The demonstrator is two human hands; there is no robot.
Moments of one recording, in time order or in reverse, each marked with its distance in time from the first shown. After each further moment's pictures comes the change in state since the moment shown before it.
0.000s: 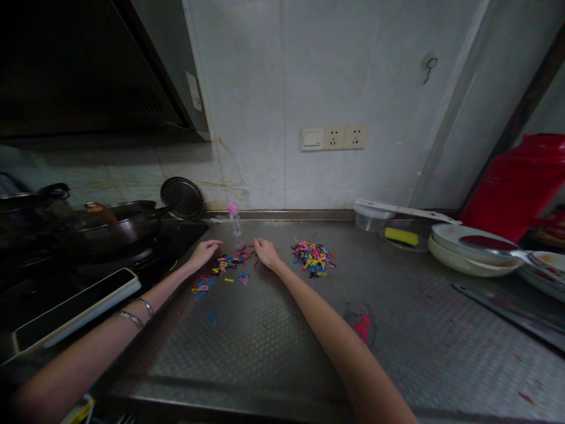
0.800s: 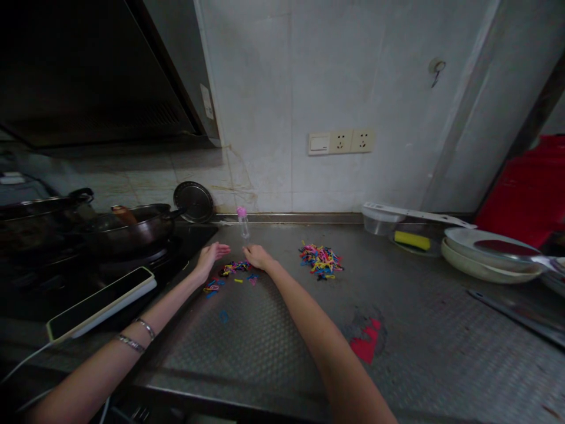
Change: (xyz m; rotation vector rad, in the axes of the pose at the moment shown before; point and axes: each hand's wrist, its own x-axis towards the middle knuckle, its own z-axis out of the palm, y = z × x) left_hand -0.042 0.035 -0.005 -0.527 0.117 -0.184; right_hand 0.017 -0.025 0.039 -0.187 -0.215 -0.131
